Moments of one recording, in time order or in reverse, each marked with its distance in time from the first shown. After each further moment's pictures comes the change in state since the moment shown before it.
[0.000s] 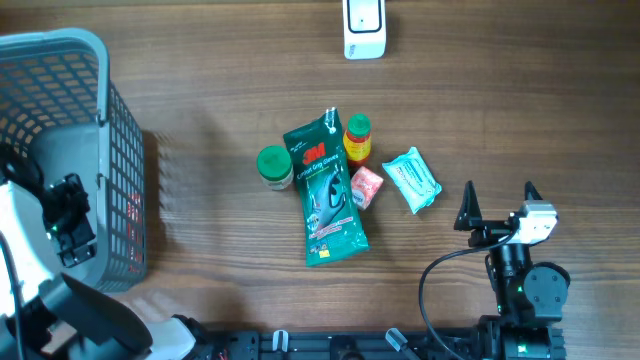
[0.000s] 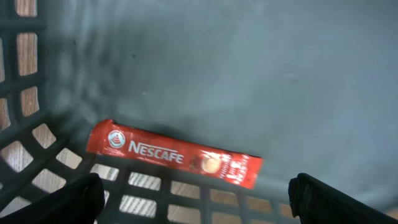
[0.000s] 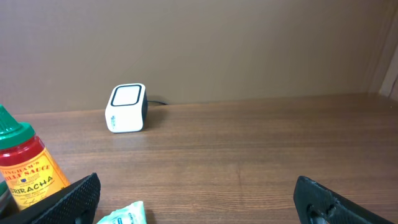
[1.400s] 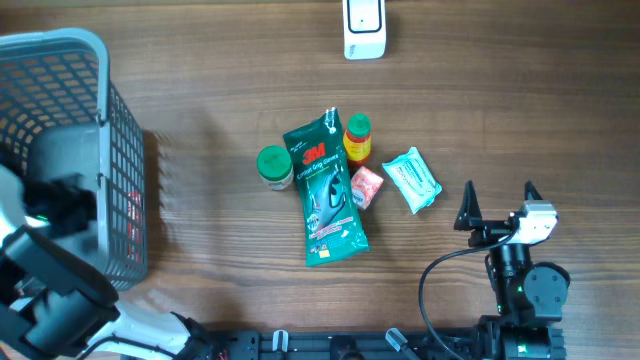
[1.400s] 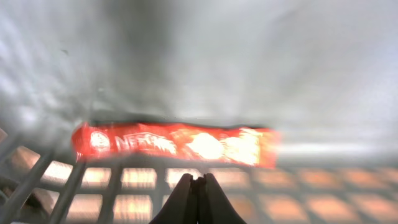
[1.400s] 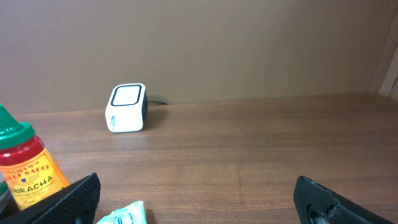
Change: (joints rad) left arm 0.050 0.229 0.232 -0.158 0.181 0.373; right arm 0.000 0.001 0.000 0.000 0.000 0.000
